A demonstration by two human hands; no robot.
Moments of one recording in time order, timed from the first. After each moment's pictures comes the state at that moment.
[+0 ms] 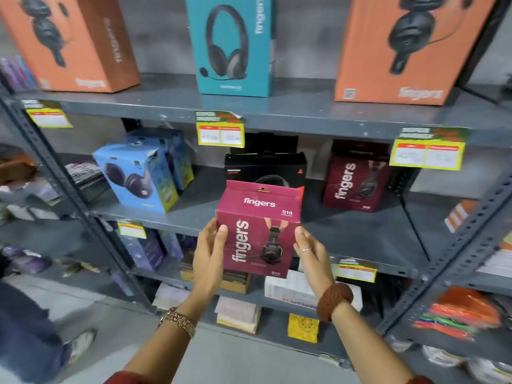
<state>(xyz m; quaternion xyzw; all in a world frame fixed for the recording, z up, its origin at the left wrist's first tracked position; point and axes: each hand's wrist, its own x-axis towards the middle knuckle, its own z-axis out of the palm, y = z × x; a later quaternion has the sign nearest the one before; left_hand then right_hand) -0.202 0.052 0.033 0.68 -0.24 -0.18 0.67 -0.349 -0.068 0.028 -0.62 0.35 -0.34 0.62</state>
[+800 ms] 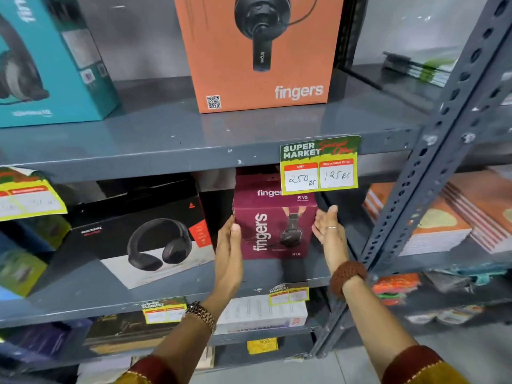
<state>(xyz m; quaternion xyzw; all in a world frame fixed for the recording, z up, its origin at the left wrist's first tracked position) -0.288 -0.203 0.001 0.62 -0.37 -0.33 0.61 -0.464 -0.285 0.027 -0.46 0.49 -0.47 0.57</state>
